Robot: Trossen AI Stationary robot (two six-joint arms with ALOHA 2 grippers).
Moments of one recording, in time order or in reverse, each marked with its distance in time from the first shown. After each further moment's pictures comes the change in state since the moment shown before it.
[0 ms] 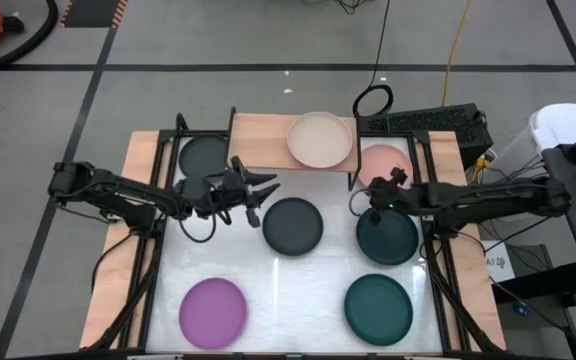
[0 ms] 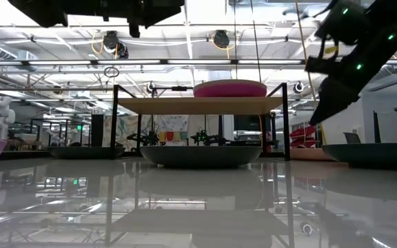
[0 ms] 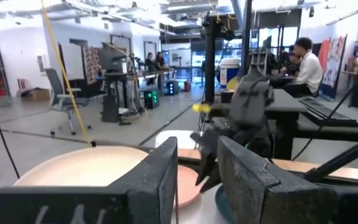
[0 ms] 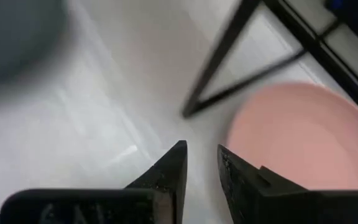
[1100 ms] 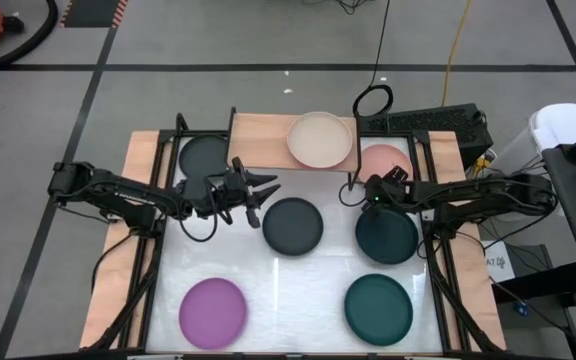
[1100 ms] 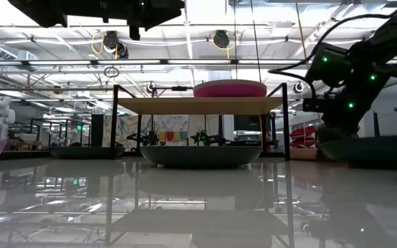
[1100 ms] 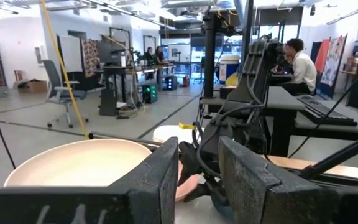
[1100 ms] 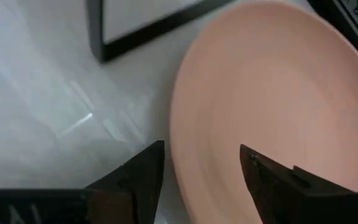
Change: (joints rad) left arm -0.001 -0.001 0.000 -0.028 0.004 -0.042; right arm -0.181 0.249 -0.119 0.222 0.050 -0.089
